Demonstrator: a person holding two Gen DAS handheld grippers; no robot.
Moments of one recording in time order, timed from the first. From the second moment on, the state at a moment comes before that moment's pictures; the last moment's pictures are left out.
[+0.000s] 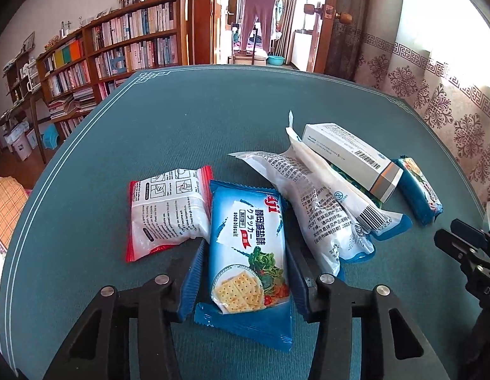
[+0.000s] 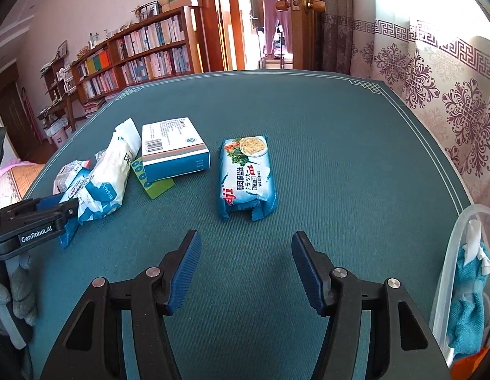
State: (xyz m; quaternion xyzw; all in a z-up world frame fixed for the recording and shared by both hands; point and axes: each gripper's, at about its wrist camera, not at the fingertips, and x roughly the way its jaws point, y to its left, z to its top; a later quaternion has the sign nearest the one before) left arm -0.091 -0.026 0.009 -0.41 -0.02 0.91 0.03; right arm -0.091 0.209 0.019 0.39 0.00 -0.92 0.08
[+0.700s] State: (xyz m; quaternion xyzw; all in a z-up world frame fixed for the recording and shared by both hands) left arm -0.079 -0.022 0.011 -0.41 -0.04 0.91 0.06; right arm -0.157 0.197 0.014 0.40 -0.02 -0.92 0.06
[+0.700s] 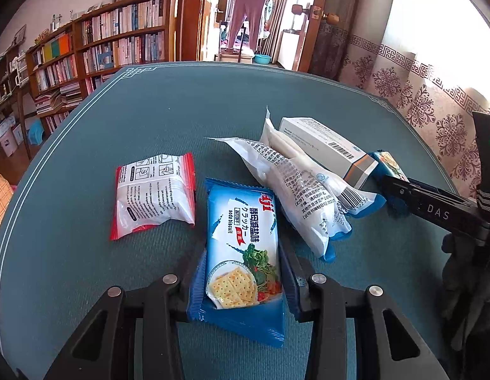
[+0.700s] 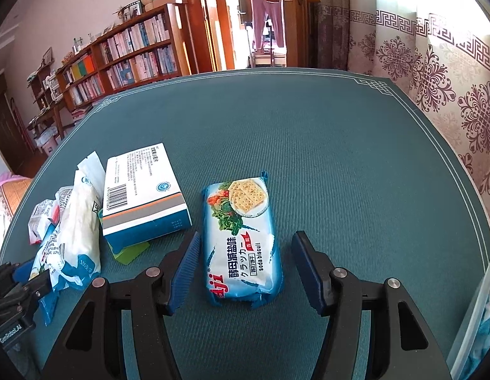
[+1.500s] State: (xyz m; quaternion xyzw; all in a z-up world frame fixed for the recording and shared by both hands) left arm -0.050 -0.015 0.010 -0.42 -0.03 0.91 0.07; right arm -0.099 0.214 0.015 0.39 -0.05 -0.92 0.08
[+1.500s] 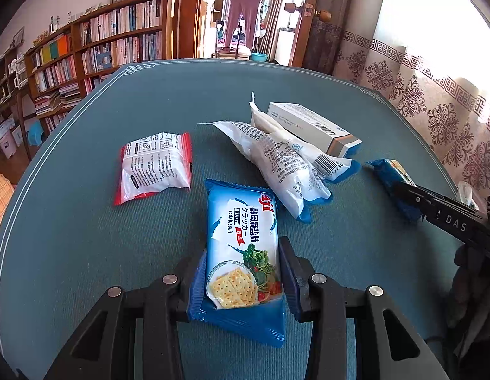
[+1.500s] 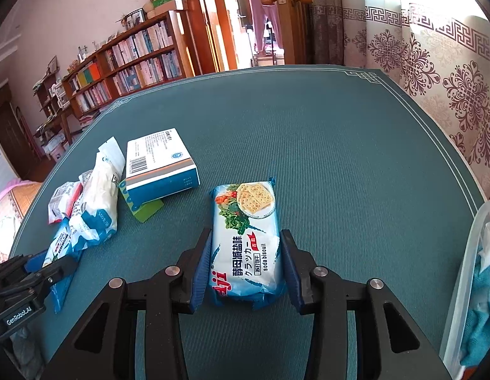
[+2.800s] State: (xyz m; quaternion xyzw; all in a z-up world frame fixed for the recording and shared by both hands) left arm -0.020 0.084 0.045 -0.40 0.00 0.90 0.18; right arm 0.000 0.366 0.077 0.31 -0.09 -0.95 -0.06
